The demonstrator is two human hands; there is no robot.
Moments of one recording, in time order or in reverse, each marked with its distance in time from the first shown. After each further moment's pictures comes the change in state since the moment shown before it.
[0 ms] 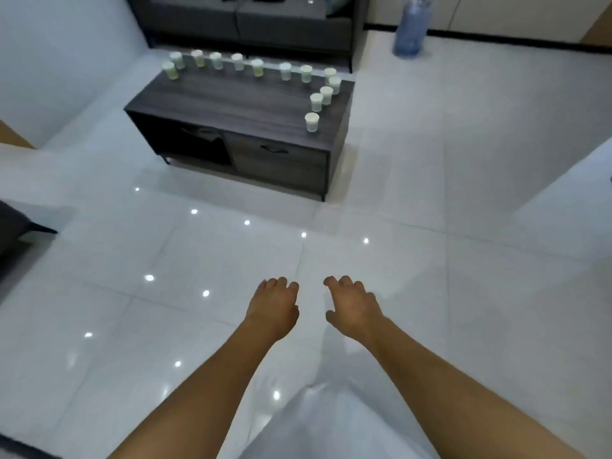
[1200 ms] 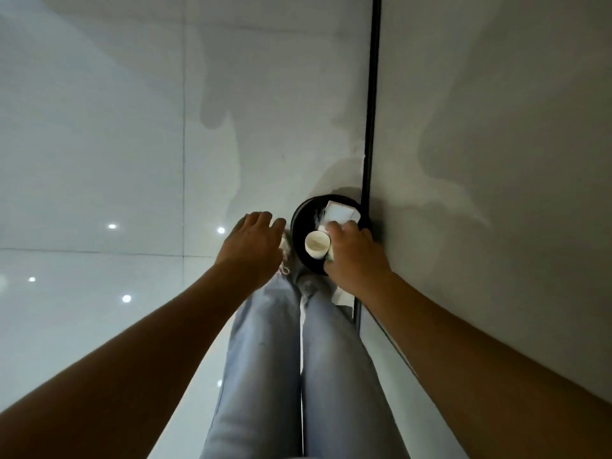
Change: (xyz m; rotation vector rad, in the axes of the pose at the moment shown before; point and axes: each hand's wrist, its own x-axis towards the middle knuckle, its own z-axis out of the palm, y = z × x) left_hand -0.122 0.771 0.449 0.821 -0.473 1.542; right_hand -0.501 0.512 0.481 1.136 0.184 1.433
